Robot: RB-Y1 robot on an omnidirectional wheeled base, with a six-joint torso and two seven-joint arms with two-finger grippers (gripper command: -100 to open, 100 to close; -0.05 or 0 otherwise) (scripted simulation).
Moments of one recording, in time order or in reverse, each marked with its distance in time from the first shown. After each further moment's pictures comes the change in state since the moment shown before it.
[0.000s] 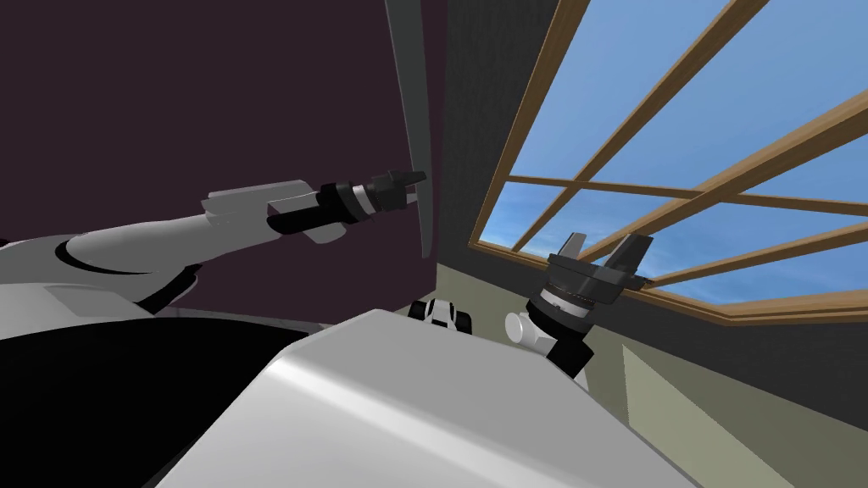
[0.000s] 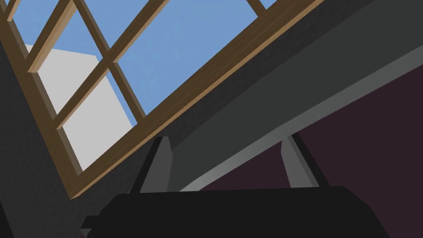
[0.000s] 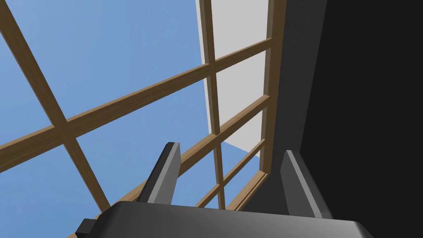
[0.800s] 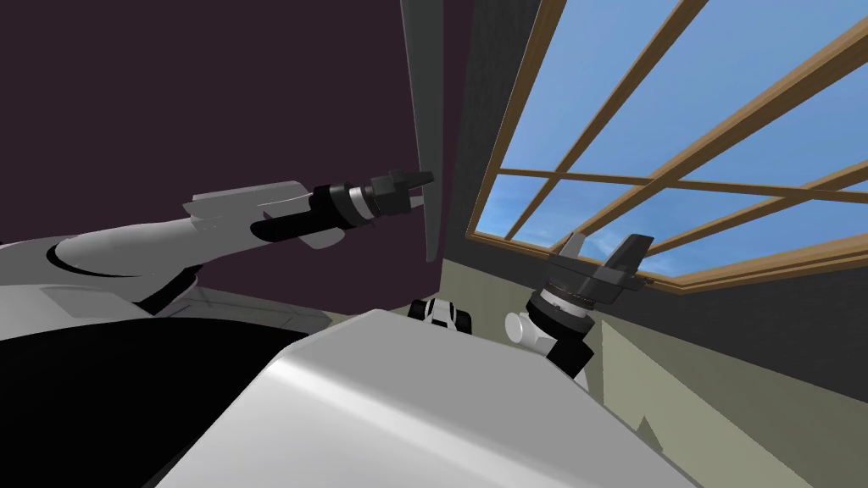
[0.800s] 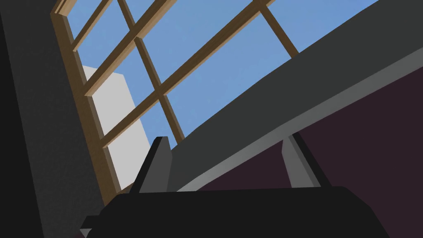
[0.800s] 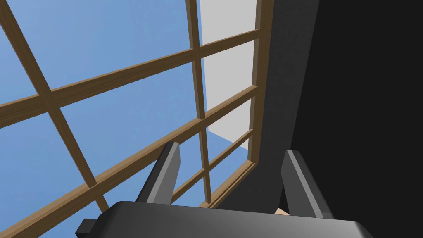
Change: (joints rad) left arm 0.017 -0.005 0.040 -0.086 0.007 -0.036 0.010; right arm 0.000 0.000 0.000 0.000 0.000 0.000 0.000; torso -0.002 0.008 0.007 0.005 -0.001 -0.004
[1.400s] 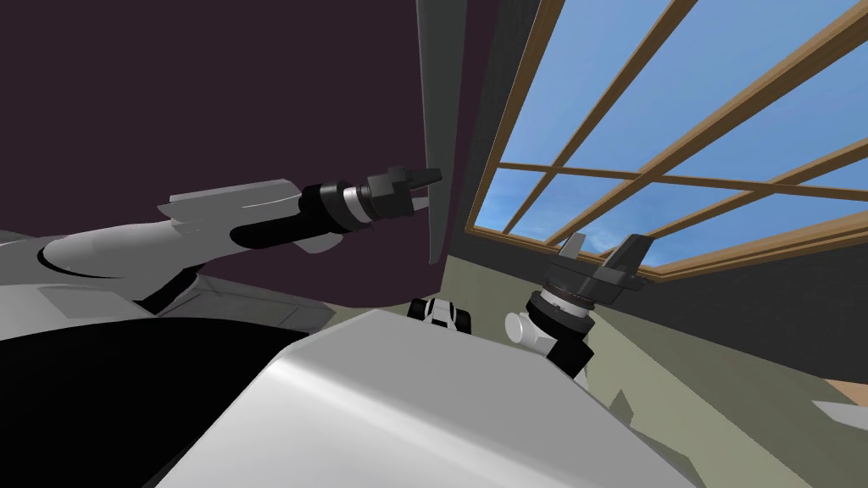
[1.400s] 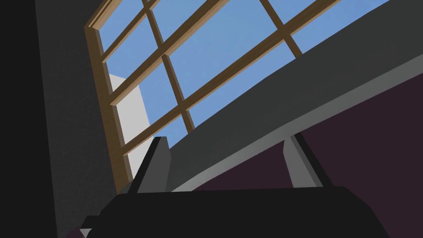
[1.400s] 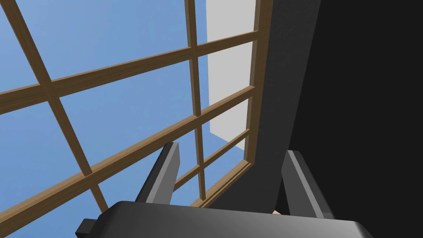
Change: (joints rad) left arm -0.009 -0.003 0.032 -0.076 0.011 0.003 0.013; right arm 0.000 0.000 0.000 0.000 0.000 0.000 0.000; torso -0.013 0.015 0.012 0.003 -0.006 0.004
